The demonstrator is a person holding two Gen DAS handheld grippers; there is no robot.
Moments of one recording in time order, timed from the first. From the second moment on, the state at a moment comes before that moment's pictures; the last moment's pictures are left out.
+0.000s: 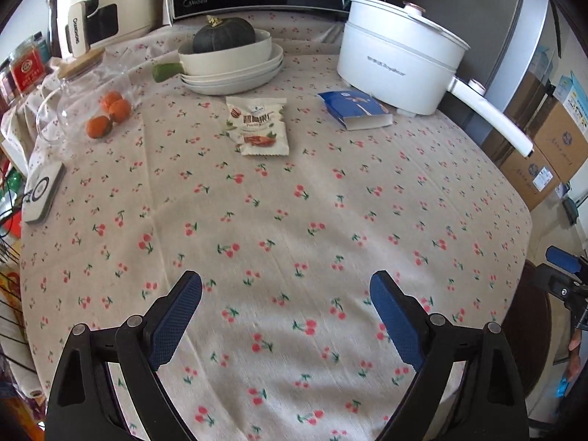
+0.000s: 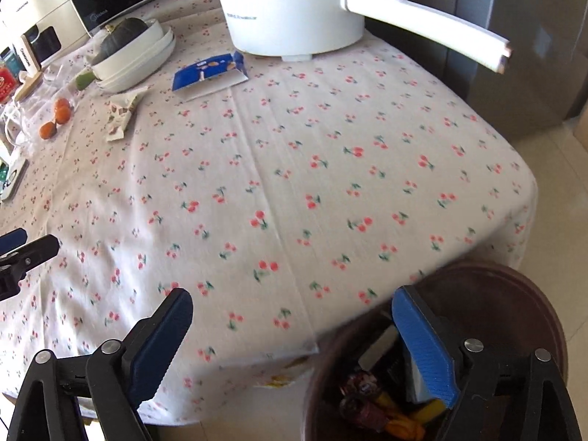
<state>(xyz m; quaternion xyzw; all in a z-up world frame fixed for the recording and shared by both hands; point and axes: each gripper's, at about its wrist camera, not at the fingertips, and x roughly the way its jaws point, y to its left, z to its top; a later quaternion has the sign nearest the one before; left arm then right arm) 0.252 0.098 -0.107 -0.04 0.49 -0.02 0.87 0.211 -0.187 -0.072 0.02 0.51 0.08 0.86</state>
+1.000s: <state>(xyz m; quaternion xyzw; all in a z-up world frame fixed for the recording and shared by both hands) 0.405 0.132 -0.156 -0.07 0.44 -0.04 0.89 0.433 -0.054 -0.151 -0.09 0.45 0.18 0.87</state>
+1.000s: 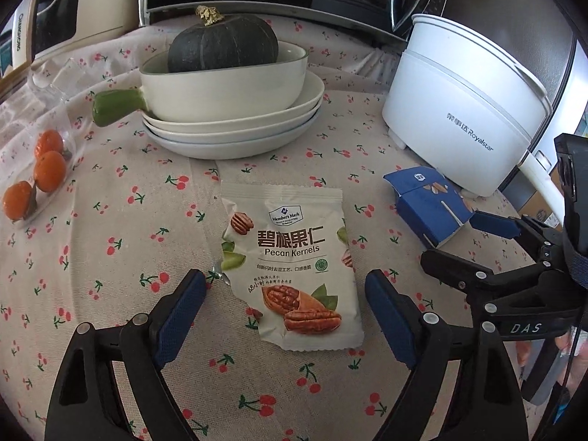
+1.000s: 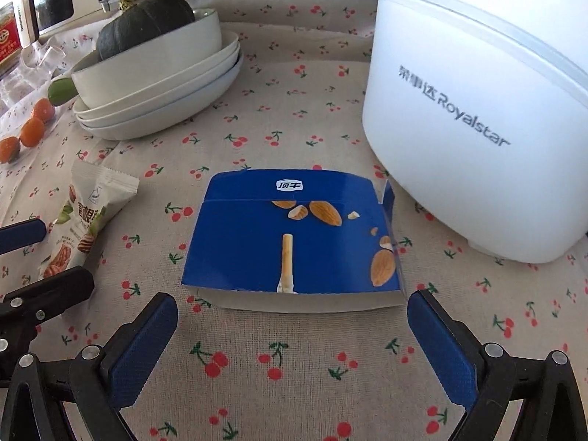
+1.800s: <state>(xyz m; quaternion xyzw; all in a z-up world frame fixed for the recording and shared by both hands) 0.355 0.127 -0.128 -0.08 0.44 -0.09 0.89 0.400 -0.064 -0.138 -0.11 0.48 0.19 0.85</state>
